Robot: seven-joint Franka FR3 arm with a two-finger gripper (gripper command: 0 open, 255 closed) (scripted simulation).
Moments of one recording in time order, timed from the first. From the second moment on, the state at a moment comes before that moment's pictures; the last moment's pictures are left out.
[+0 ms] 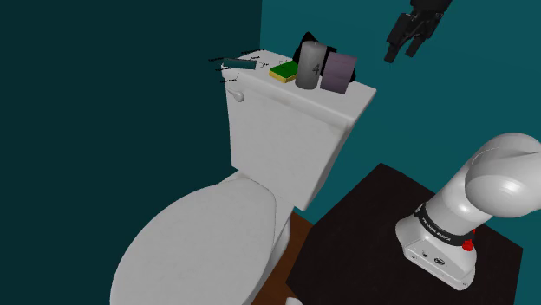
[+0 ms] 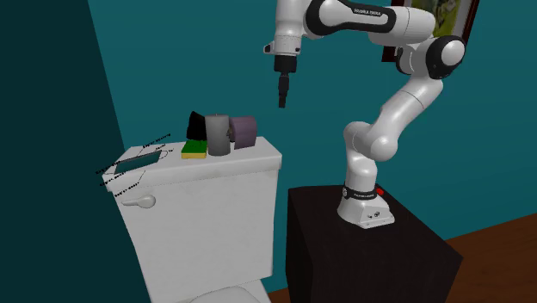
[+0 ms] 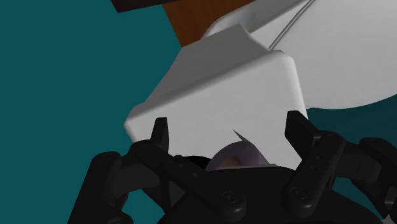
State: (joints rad) arm 0.00 -0.77 -0.04 -2.29 -0.07 1.58 0.12
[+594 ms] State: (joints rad) arm 0.01 -0.55 0.03 -2.16 -0.07 1.70 0.22
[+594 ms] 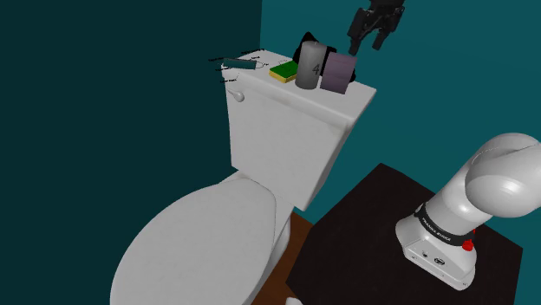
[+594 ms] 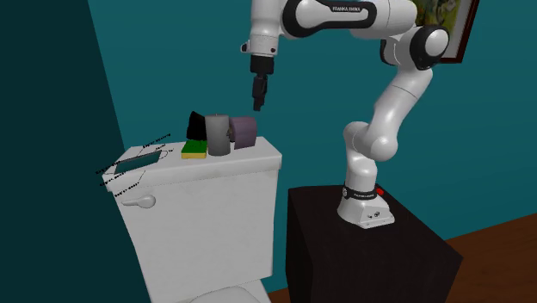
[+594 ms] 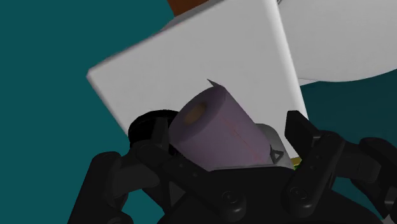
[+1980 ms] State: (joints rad) arm 0.01 -0.23 0.11 -1.98 -0.13 1.90 0.38
